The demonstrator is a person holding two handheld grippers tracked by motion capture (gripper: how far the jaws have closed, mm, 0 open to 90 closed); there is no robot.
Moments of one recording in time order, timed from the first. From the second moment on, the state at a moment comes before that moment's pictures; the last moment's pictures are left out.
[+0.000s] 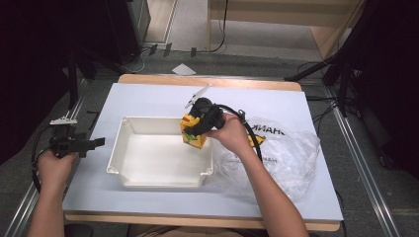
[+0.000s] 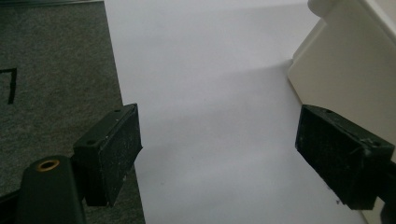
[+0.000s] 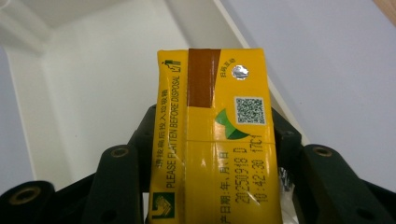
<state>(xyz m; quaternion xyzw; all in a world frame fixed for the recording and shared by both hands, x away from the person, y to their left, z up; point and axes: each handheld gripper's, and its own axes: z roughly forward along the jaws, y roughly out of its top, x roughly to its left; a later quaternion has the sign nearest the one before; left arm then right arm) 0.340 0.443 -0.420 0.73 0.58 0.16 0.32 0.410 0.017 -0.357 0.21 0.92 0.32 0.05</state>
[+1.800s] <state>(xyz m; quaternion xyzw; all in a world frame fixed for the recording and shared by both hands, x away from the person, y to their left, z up) 0.341 0.440 -0.420 0.74 0.57 0.16 0.32 0.424 0.015 -0.385 0.23 0.92 0.31 0.04</state>
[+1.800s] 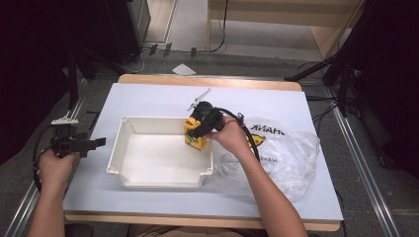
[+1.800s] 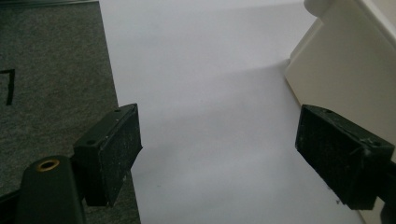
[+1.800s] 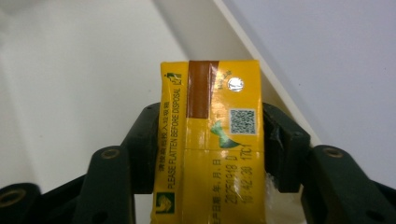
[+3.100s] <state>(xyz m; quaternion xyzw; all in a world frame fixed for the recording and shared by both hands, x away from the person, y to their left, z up) 0.354 0.431 -0.420 0.74 0.57 0.14 0.32 0.381 -0.004 -0.343 0.24 0.90 0.36 0.01</state>
